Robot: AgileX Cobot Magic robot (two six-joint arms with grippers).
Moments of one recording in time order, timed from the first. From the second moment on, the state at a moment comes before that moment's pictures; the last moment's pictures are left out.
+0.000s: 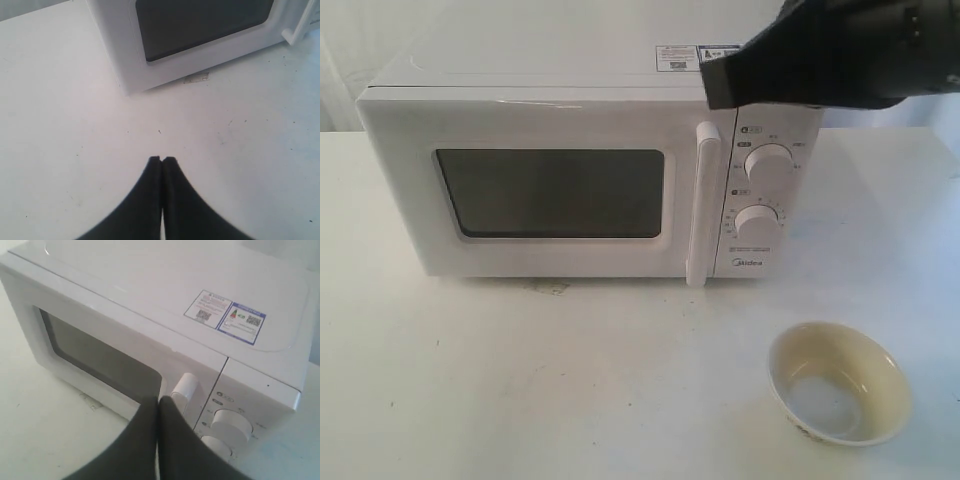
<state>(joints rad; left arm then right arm) -0.01 0.41 -0.70 -0.36 1.02 0.49 0.67 1.06 -1.11 -0.45 0.62 0.45</state>
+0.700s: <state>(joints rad) -0.01 0.41 -0.70 -0.36 1.02 0.49 0.21 0.03 -0.27 -0.45 0.25 0.45</state>
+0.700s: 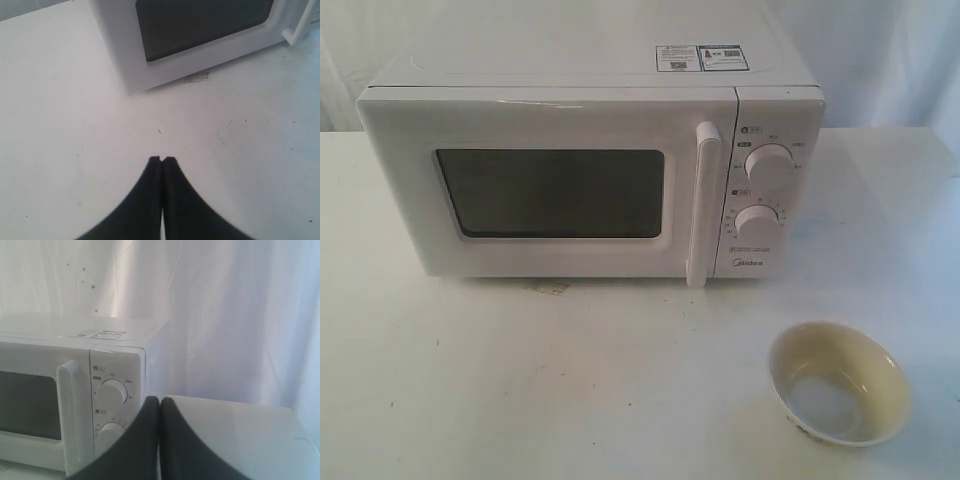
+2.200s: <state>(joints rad) -0.01 0.41 -0.70 -0.36 1.02 0.49 0.21 0.01 -0.01 0.00 0.15 0.01</state>
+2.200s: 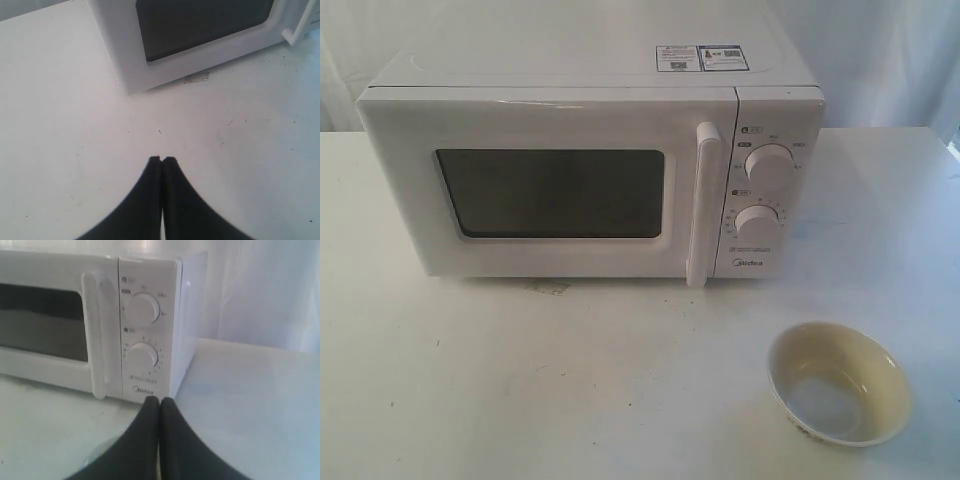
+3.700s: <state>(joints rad) -0.01 0.41 -0.70 -0.36 1.02 0.49 0.06 0.01 -0.01 0.00 0.34 0.01</state>
